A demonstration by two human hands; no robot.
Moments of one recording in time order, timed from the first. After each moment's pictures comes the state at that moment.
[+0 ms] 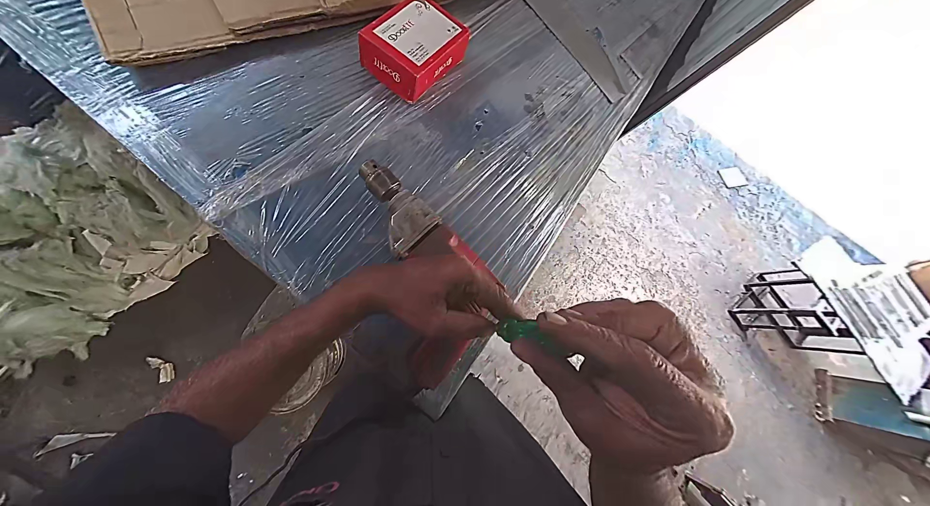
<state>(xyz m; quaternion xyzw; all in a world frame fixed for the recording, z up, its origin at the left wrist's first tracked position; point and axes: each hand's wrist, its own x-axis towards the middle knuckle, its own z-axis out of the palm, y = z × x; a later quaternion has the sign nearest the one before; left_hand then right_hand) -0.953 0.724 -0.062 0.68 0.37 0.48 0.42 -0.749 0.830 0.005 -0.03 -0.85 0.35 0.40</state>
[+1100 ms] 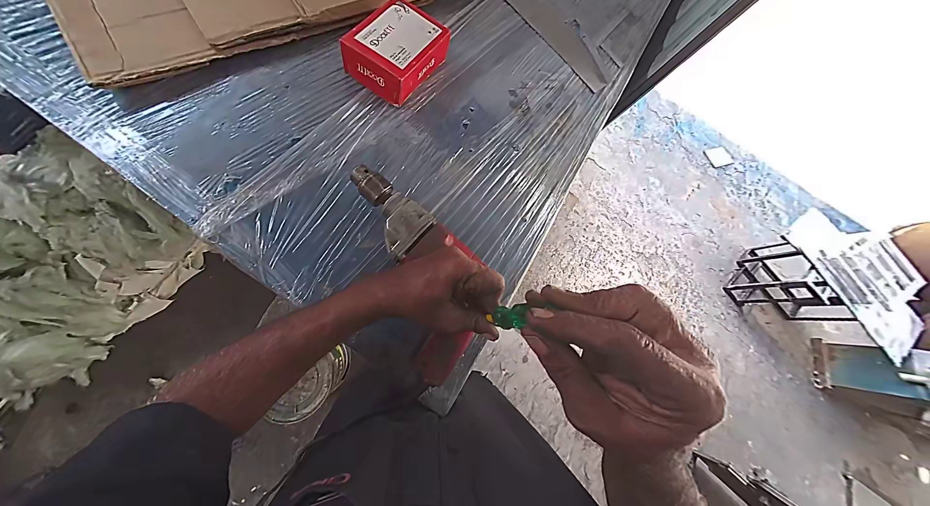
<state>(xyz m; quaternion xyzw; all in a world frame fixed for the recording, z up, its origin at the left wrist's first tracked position) -0.950 0.731 -0.067 0.69 0.43 0.48 0.34 -0.746 0.829 0.012 -0.02 -0.86 0.37 0.36</state>
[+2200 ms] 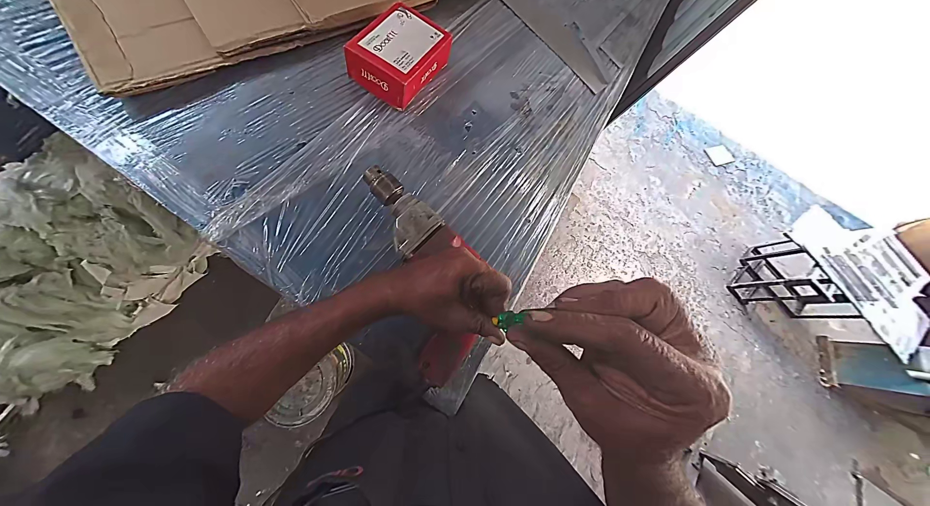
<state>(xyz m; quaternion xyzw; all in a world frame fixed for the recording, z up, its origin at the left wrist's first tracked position) -0.954 0.733 -0.067 0.70 0.41 0.47 0.33 -0.755 0.817 0.013 -0.05 -0.85 0.37 0.39</state>
